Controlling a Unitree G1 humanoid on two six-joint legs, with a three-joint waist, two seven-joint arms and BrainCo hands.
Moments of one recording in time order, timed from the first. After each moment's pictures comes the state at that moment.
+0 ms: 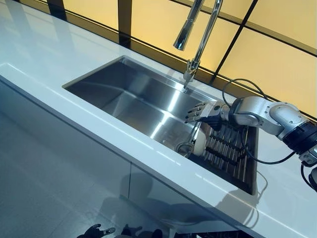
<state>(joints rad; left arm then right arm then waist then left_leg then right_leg) 0.06 0.38 -0.23 1.06 -0.02 0.01 0.00 -1.08 -0.99 0.88 0.34 -0.68 -0.53 0.44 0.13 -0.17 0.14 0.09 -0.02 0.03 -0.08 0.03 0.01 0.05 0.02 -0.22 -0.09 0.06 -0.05</state>
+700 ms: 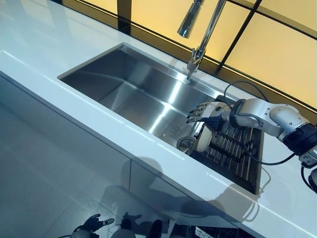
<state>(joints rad) 0.00 0.40 -0.24 1.04 -0.02 0.01 0.00 -1.06 -0.99 0.88 0.36 -0.69 -0.52 0.40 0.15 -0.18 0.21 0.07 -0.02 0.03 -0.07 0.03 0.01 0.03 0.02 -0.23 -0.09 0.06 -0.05</state>
